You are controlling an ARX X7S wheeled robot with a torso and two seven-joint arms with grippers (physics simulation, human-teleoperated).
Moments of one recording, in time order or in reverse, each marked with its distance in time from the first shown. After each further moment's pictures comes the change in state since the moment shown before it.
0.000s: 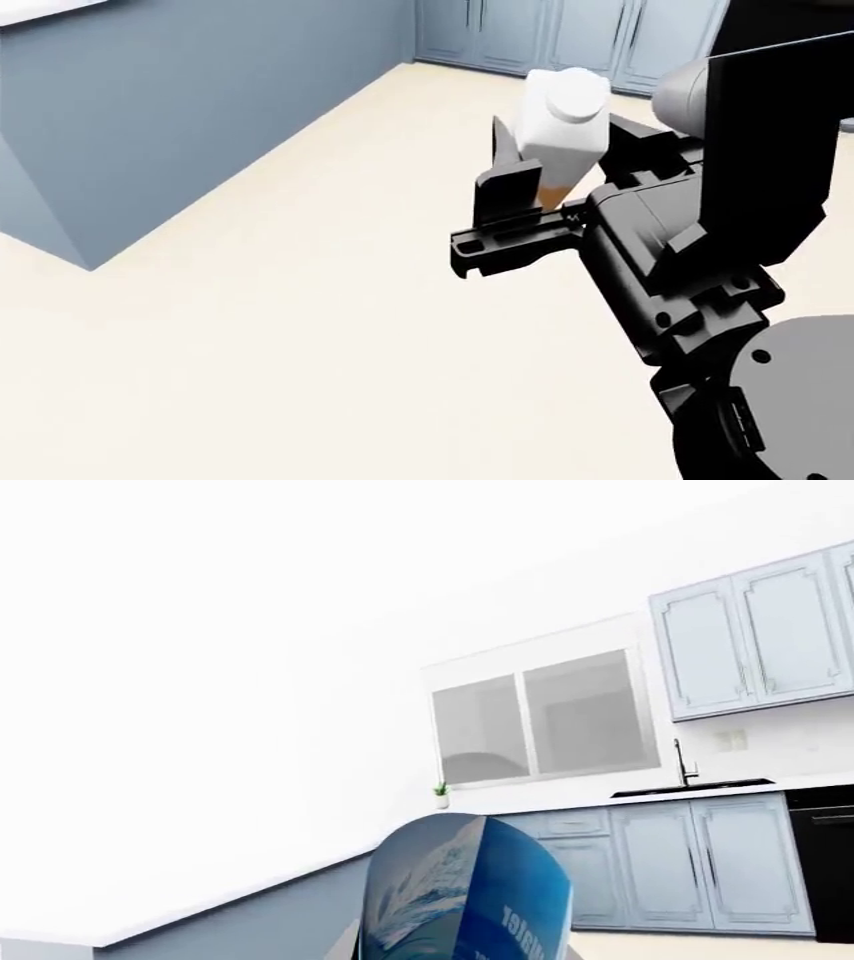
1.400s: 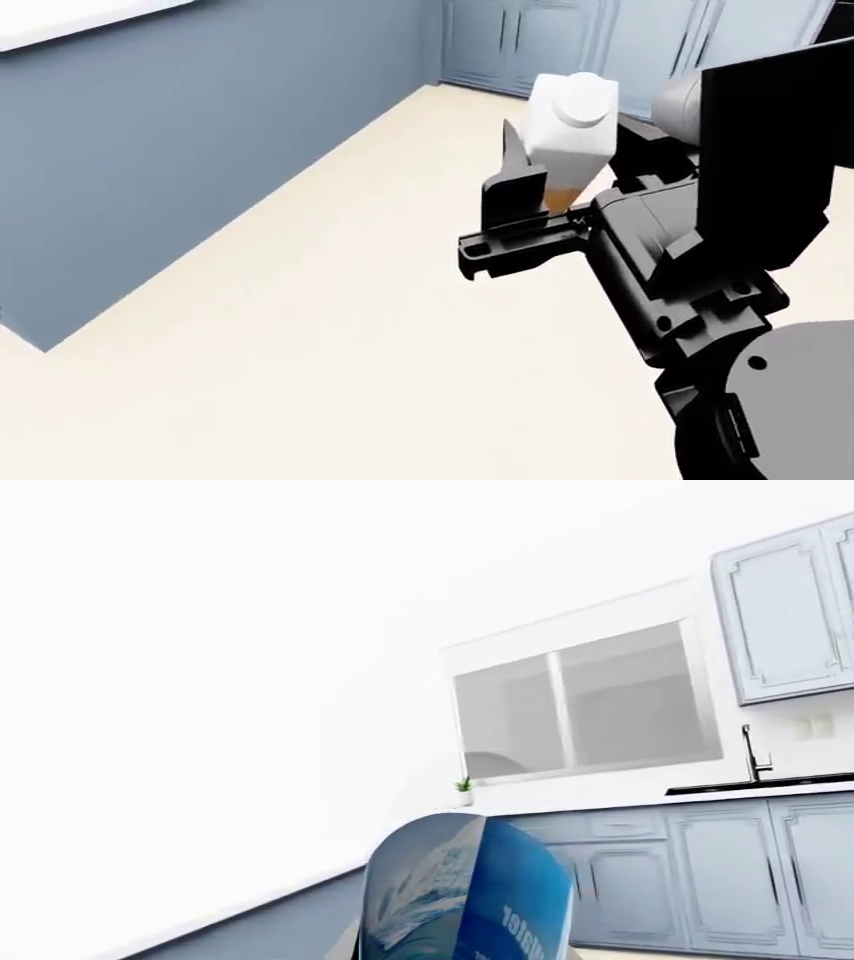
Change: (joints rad) left arm -0.052 0.008 0.047 0.001 -0.009 -0.024 -0.018; right arm 0.012 0.015 -0.021 -0.007 -0.010 0.019 0.025
